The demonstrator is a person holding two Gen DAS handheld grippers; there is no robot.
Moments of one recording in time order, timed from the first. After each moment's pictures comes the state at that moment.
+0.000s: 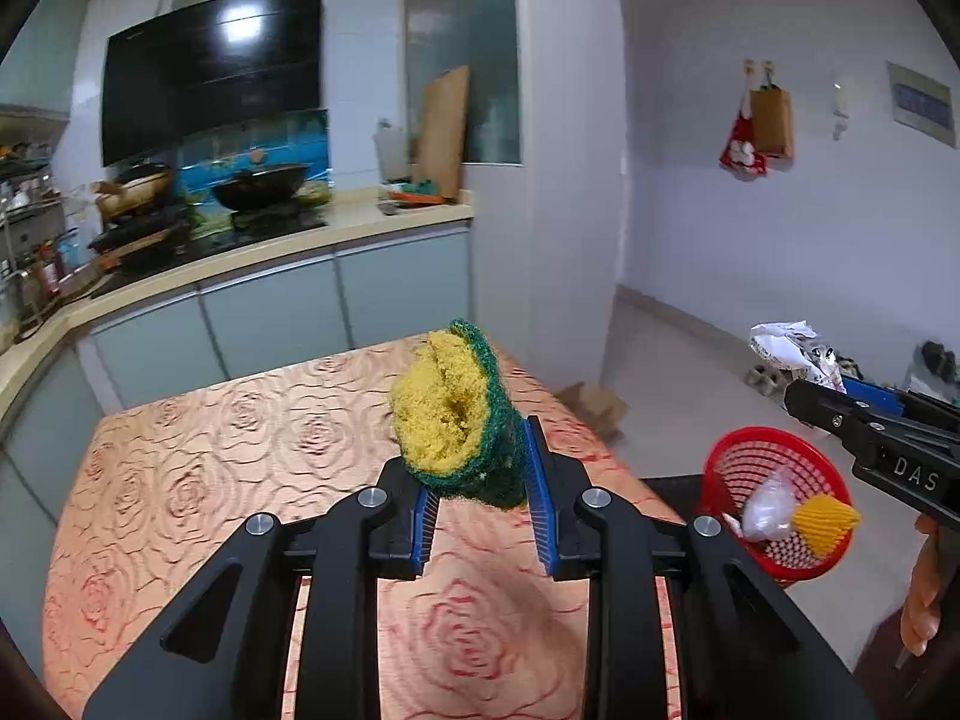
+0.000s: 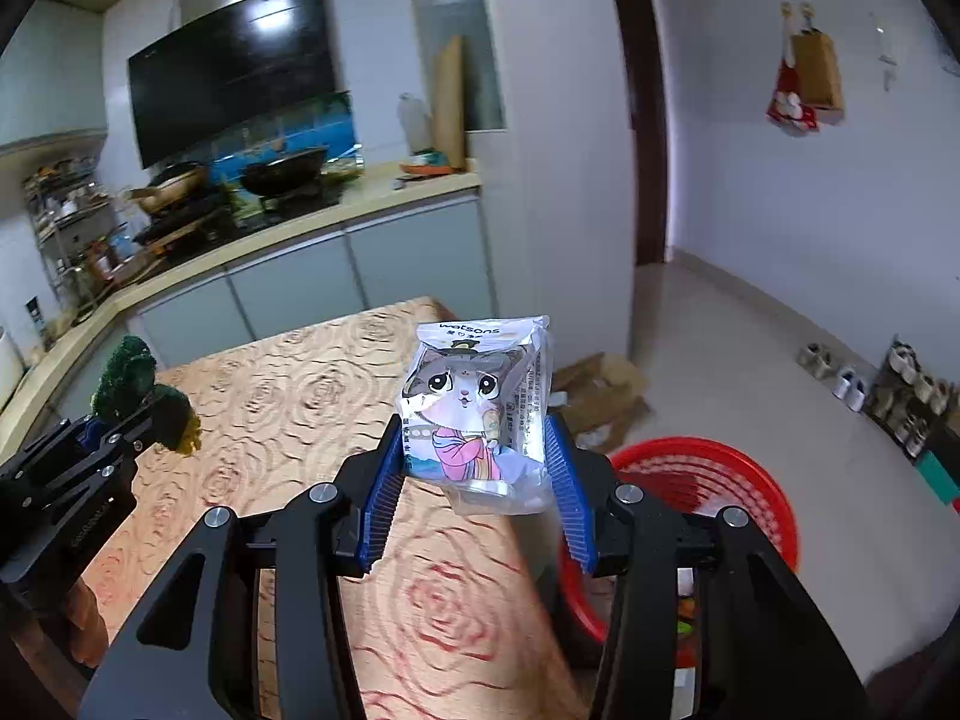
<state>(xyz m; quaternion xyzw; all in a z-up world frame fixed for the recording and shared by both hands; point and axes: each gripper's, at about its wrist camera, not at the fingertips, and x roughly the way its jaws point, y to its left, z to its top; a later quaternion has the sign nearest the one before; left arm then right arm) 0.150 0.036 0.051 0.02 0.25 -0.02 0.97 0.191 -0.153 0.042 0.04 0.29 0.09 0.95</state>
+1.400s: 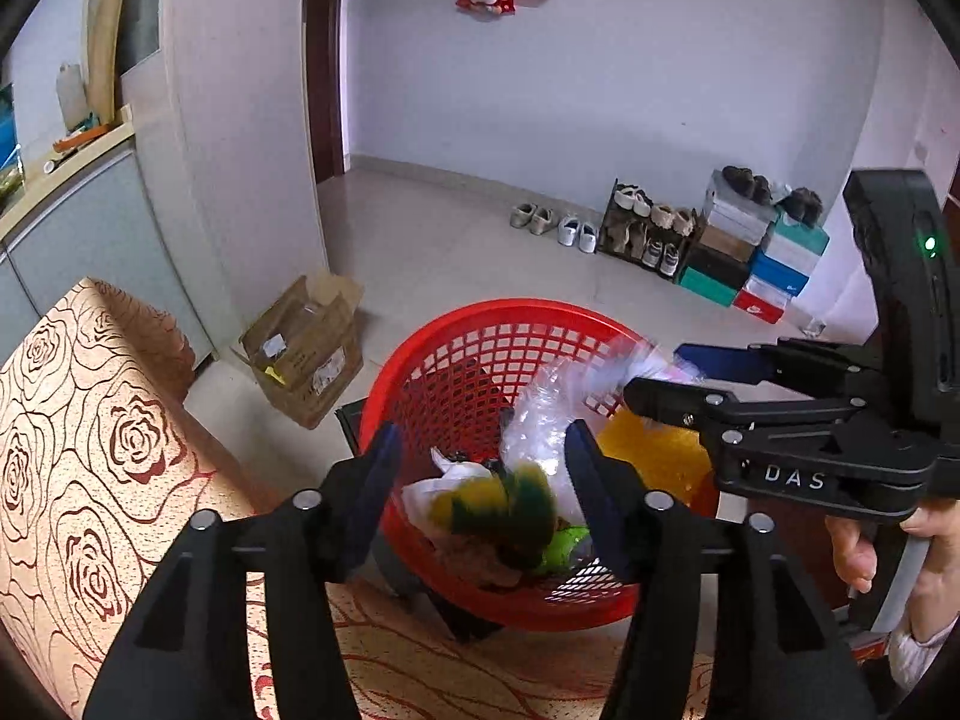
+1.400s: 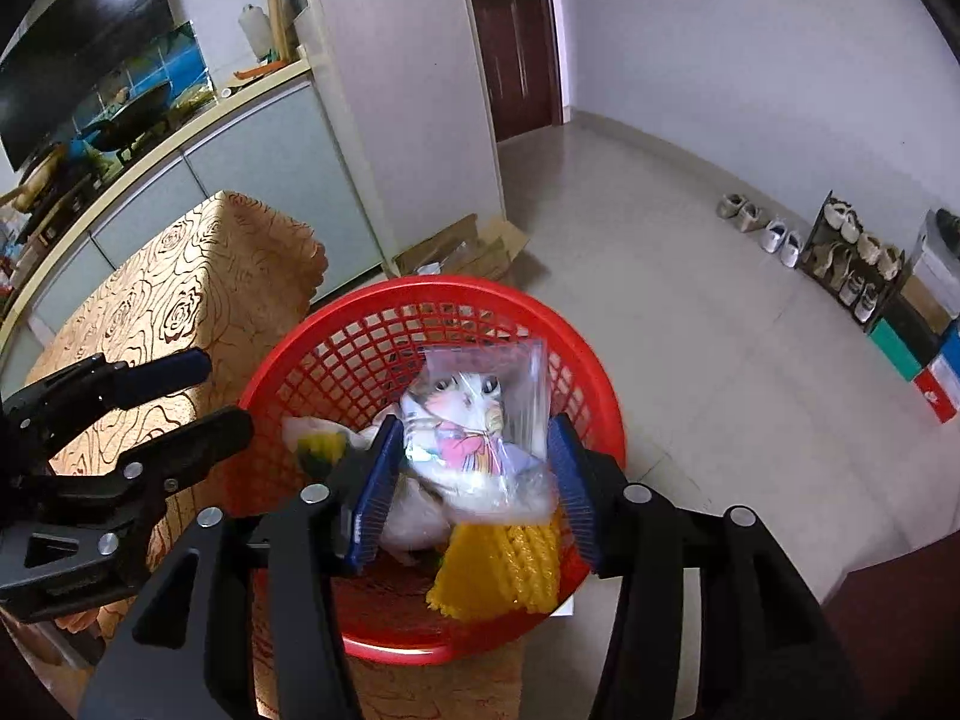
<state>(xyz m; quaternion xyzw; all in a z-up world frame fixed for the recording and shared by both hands) 0.258 -0.154 -0.052 0.09 0.38 -0.32 0.86 0.239 -0.300 -0.070 0.09 0.44 0.00 0.90</state>
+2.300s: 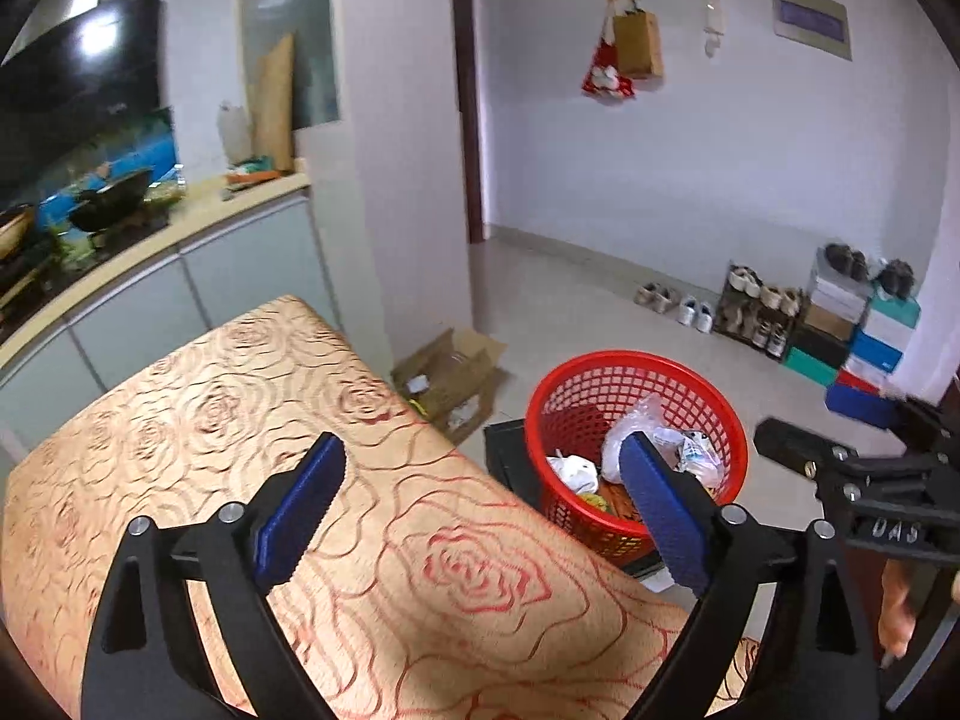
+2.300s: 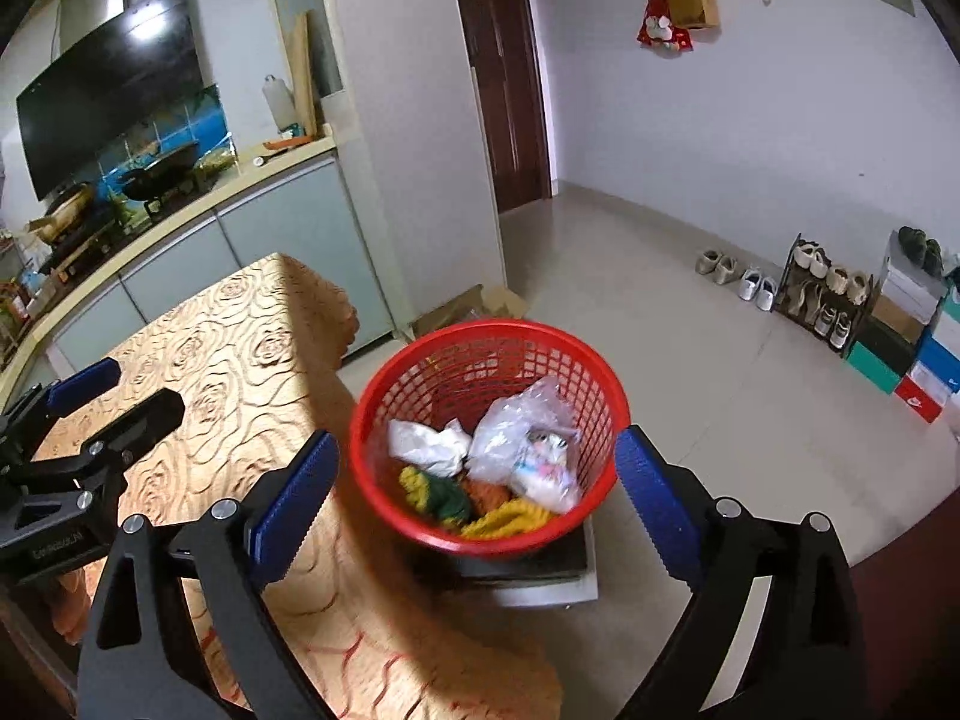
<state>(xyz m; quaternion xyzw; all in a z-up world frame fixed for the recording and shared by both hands) 0.156 -0.069 0.027 0.07 0.30 -0.16 0.94 0.133 -0.250 -0.003 0.09 0.35 -0.03 0.93</state>
